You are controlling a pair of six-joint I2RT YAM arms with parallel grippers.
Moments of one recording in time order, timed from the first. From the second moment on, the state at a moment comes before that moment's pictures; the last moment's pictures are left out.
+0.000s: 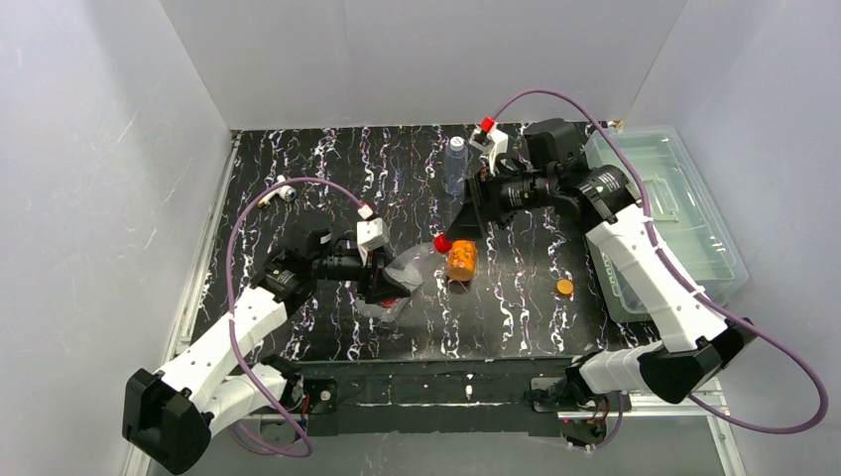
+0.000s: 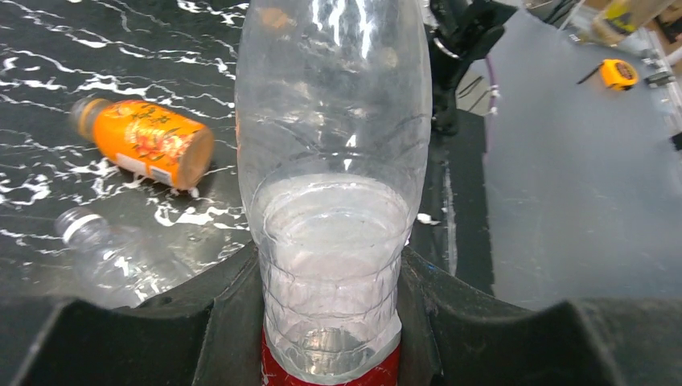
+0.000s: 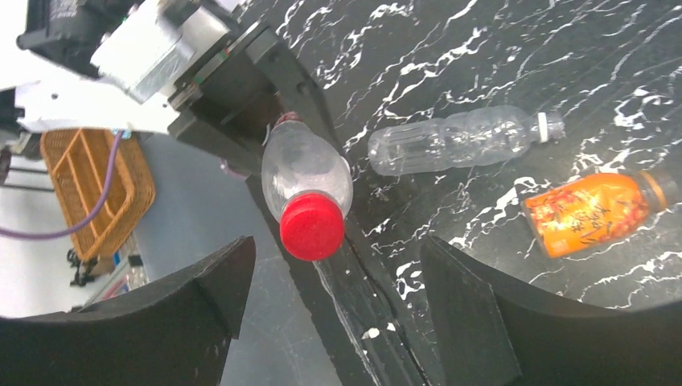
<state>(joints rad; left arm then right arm) -0.51 0.98 0.72 -0.20 0.94 0.14 0.59 1.35 1.62 -0.92 -0.67 0.20</state>
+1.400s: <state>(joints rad) -0.50 1.00 0.72 -0.09 1.07 0.01 0.63 1.33 1.52 -0.81 -0.87 0.15</state>
